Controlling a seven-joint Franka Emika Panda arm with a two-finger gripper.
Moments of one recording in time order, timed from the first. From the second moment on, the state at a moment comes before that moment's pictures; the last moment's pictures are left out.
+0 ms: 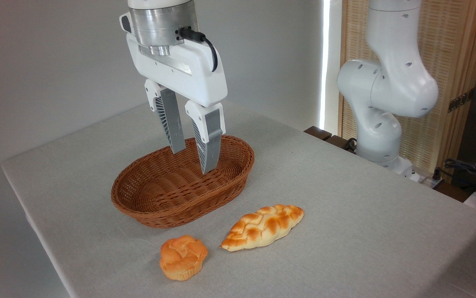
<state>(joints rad) 0.00 -0.02 0.01 -1.64 -0.03 1.64 0.77</state>
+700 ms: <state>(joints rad) 0.00 -0.01 0.01 -1.64 -0.03 1.64 0.77</state>
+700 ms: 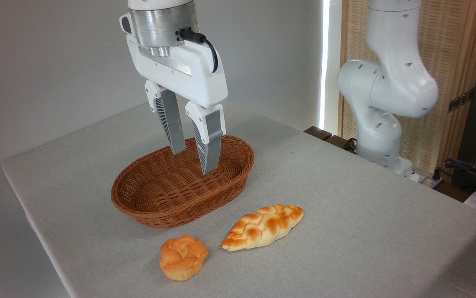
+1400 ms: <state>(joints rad) 0.00 0.04 0.01 -1.77 -0.02 1.98 0.78</state>
